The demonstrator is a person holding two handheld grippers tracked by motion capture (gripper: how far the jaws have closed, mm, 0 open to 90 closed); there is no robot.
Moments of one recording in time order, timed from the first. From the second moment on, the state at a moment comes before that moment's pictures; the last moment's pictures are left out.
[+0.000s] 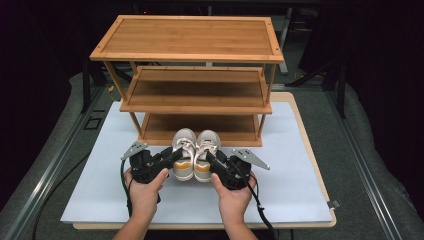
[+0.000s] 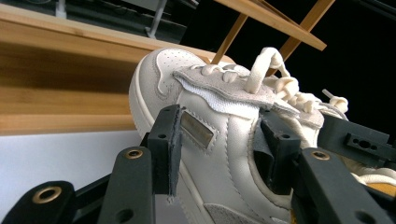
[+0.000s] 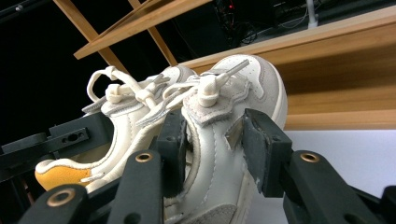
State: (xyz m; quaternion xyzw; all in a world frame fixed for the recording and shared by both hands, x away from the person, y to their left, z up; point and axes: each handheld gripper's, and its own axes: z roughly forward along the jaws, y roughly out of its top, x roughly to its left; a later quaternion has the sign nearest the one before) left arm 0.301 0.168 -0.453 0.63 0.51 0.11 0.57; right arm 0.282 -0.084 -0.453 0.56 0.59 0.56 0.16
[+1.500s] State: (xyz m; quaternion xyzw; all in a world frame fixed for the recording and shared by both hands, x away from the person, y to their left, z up) left arm 0.305 0.169 -0.392 0.63 0.49 0.12 0.59; right arm 0.284 -0.085 -0.392 0.54 0.59 0.58 0.17
